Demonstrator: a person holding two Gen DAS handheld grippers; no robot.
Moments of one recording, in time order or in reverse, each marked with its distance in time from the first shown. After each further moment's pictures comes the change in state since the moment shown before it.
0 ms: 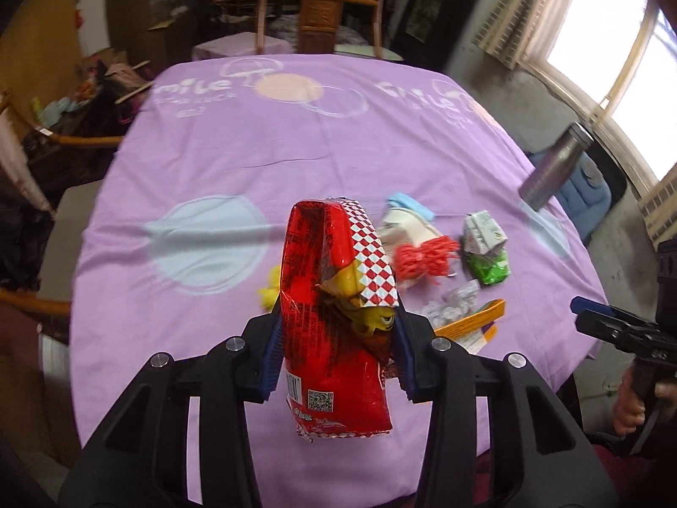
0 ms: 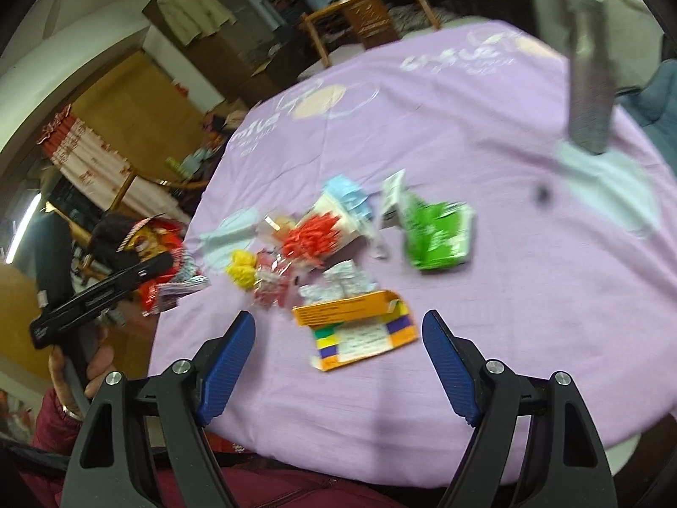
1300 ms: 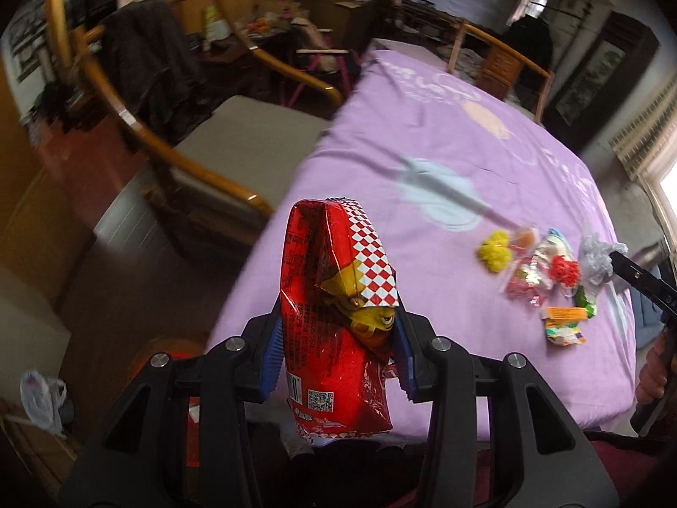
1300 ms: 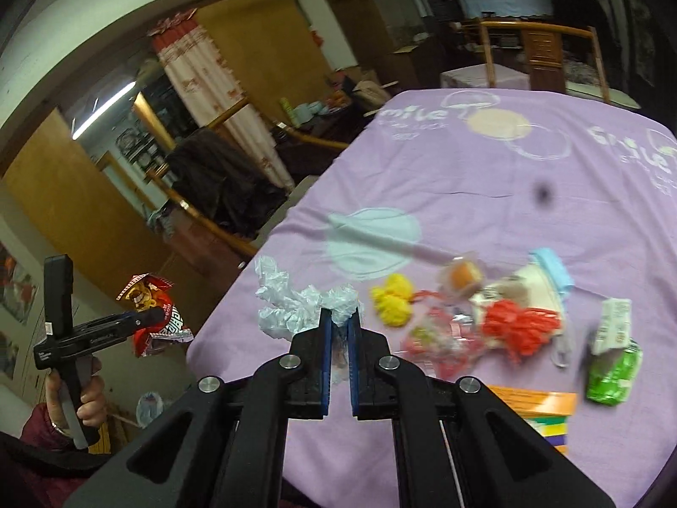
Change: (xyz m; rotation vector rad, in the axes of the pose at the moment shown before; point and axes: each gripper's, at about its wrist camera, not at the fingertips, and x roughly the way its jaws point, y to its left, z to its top) left arm -0.124 0.164 -0.139 -0.481 -0.057 0.296; right arm 0.069 0.179 0.024 -0.449 0.056 0.218
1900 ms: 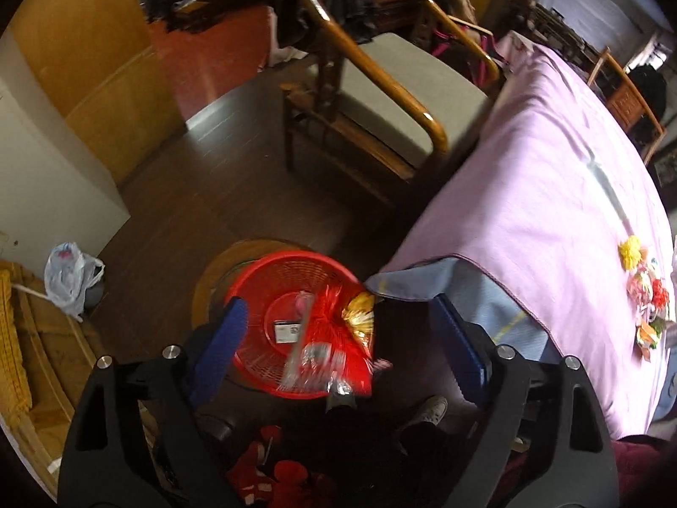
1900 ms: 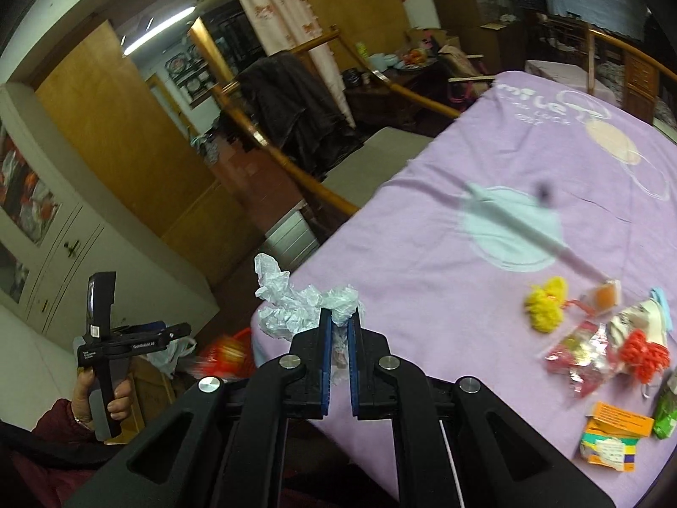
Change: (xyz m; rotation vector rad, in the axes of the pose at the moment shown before) left arm -0.014 0.183 -0.094 -0.314 0.133 0.212; right arm 0.060 0.158 -0.002 -0.207 0.178 0.104
